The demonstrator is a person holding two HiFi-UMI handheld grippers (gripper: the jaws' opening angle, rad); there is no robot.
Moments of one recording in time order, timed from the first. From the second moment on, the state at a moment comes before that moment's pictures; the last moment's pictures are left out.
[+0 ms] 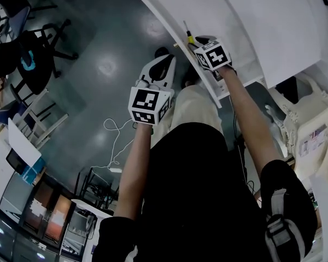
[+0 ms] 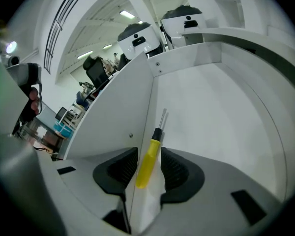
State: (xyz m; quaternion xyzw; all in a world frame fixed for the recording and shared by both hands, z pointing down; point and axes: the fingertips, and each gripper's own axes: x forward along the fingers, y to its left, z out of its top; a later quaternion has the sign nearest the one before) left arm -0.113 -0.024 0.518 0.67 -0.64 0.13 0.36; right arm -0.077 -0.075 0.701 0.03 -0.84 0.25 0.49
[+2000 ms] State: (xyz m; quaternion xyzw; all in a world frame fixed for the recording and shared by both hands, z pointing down) left arm -0.050 0.039 0.433 0.70 -0.63 0.09 0.31; right arm -0.010 -0.068 0.511 0.14 -0.91 0.19 0.35
